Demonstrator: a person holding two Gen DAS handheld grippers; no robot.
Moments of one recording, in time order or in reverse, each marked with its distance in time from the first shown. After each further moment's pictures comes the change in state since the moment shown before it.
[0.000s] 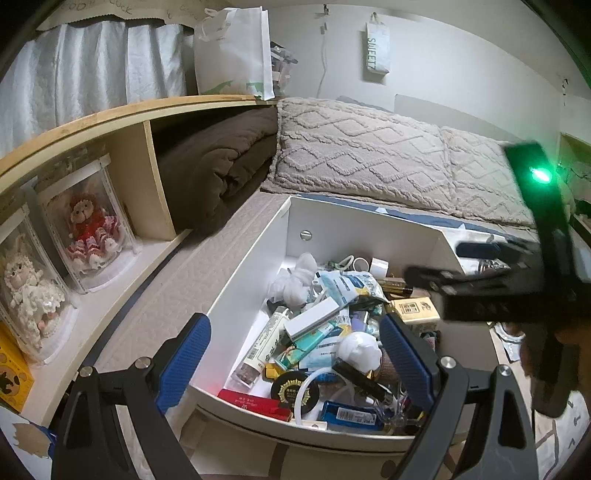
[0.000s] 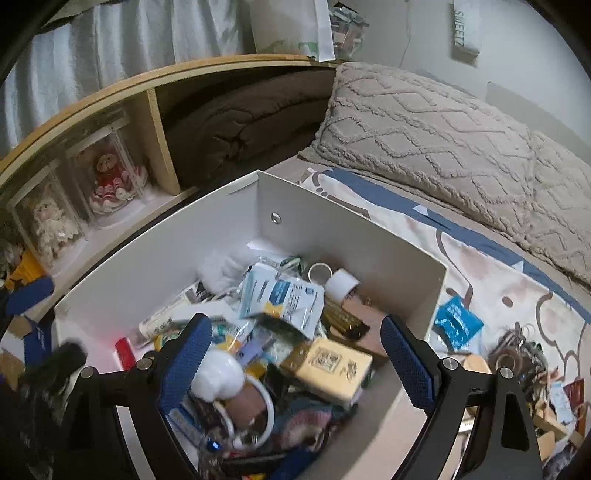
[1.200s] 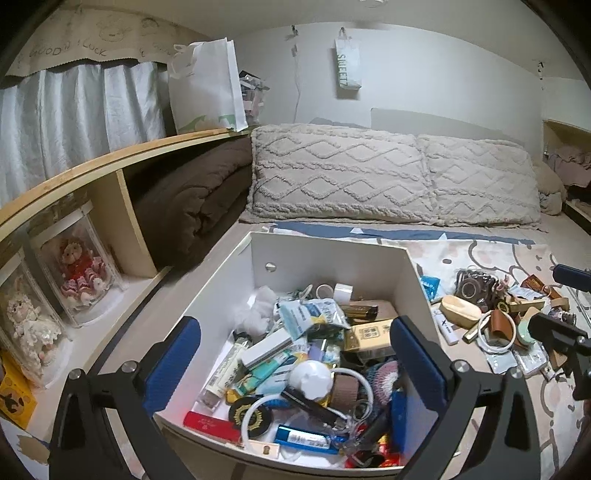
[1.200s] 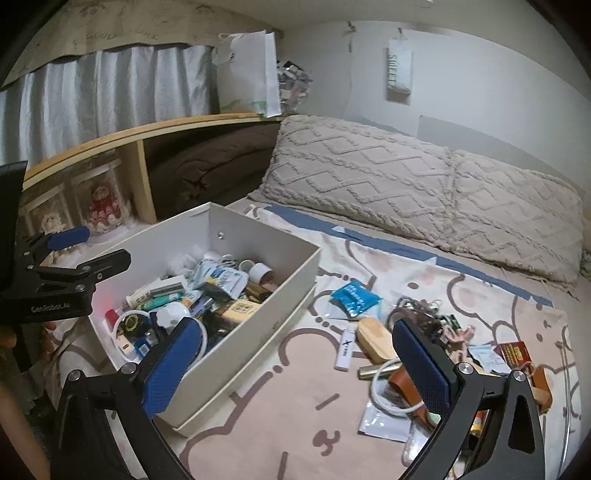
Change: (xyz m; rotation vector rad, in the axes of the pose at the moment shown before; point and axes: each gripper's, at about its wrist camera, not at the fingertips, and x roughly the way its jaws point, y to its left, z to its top) left arm -0.016 -0.069 0.012 0.087 -0.094 -0.006; right arm -0.131 -0.063 -0.081 0.039 -0.211 -0.146
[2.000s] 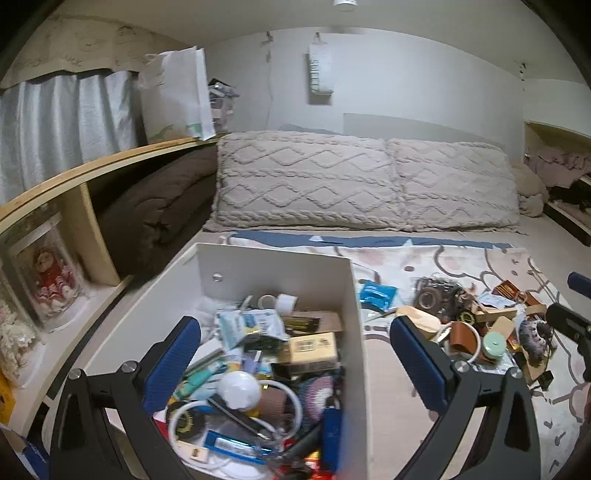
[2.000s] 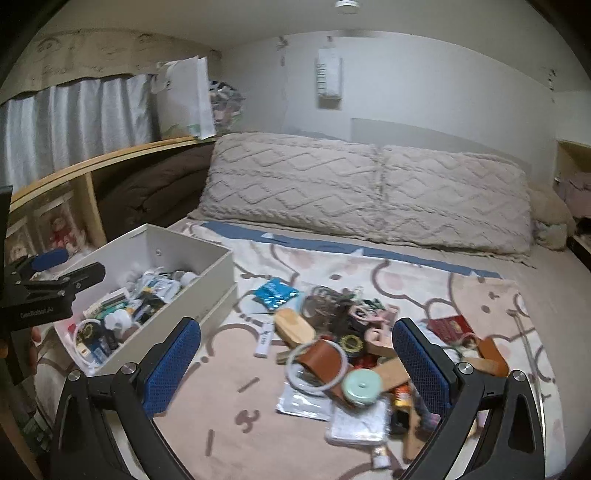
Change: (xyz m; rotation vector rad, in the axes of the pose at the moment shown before) left arm -0.002 -0.071 0.006 0.018 -0.020 -0.081; right arm -0.051 -0.084 -0.030 0.120 -0.061 -0.174
